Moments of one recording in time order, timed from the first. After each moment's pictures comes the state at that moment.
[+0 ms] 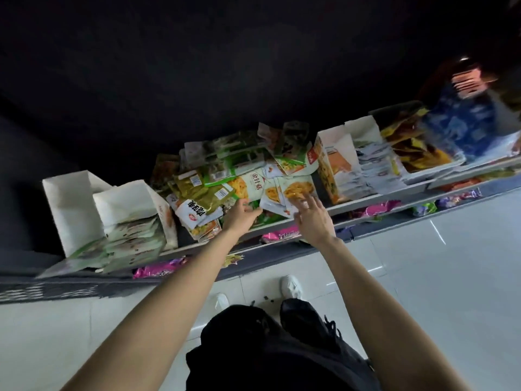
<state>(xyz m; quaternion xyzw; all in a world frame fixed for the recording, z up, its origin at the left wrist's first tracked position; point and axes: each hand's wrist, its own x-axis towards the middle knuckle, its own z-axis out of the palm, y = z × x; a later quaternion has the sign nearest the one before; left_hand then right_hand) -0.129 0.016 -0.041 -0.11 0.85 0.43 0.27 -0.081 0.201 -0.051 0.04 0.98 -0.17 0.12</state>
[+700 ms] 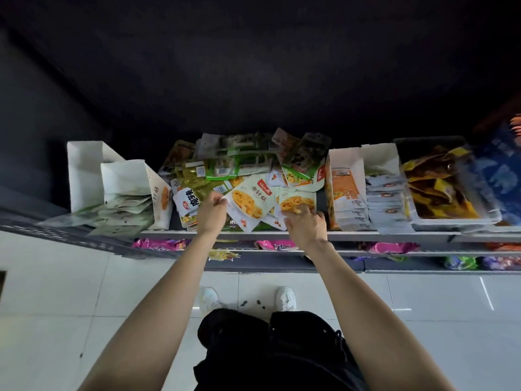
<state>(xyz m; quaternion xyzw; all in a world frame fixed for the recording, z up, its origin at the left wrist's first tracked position) -0.123 0.026 -0.036 -0.29 0.86 0.41 0.06 -0.127 0.238 -0.063 -0.10 0.97 -0.06 0.21</state>
